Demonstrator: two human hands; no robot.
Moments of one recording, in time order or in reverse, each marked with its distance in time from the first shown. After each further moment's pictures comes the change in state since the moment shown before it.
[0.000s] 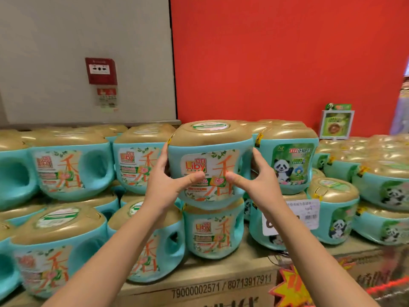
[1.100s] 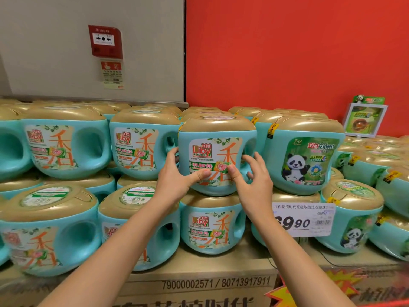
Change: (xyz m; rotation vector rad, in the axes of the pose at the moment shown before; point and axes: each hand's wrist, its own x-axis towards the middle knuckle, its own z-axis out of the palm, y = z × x) left_hand 0.014 -0.041 0.031 0.263 0.069 -0.264; right_hand 0.020 0.058 0.031 -0.165 0.144 -0.017
